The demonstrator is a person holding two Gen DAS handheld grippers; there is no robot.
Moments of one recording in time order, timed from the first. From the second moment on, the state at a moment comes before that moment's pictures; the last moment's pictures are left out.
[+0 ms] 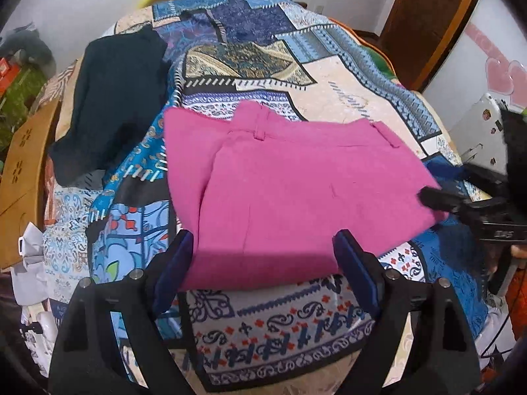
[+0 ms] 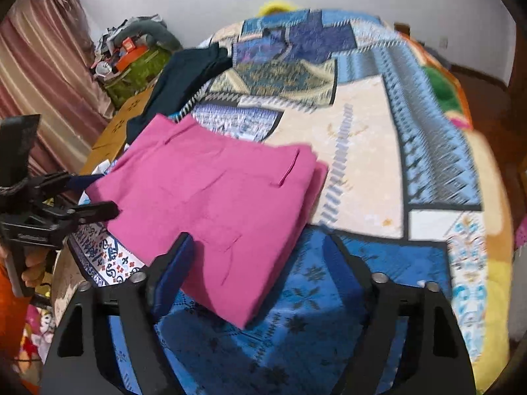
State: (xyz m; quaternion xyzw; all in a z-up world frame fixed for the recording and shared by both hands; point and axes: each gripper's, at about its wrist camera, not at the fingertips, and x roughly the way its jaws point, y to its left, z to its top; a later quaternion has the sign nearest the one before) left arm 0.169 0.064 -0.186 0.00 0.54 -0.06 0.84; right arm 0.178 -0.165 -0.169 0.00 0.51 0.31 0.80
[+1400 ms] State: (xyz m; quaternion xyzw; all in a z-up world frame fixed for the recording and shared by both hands) left arm 0.270 0.084 -0.203 -0.01 0.57 -0.05 0.82; right arm 0.191 -0.161 -0.179 -0.07 0.52 0.32 0.79
